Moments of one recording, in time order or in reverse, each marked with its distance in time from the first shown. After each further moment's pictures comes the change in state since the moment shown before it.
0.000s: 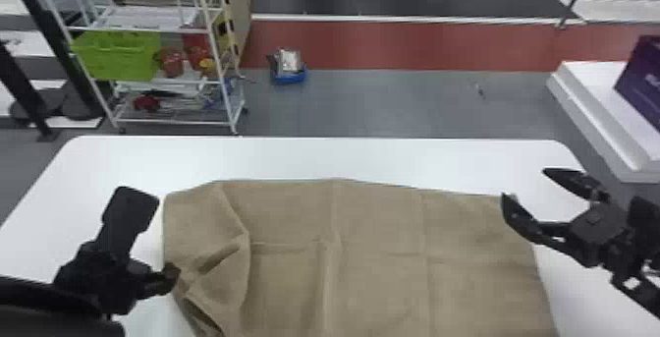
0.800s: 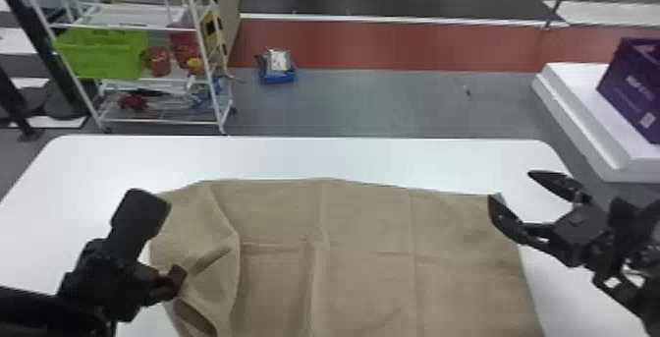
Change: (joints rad) left arm 0.017 -0.005 -0.100 -0.058 -0.072 0.017 -0.014; right arm 0.002 0.000 -0.003 0.013 -0.001 -0.005 -0.001
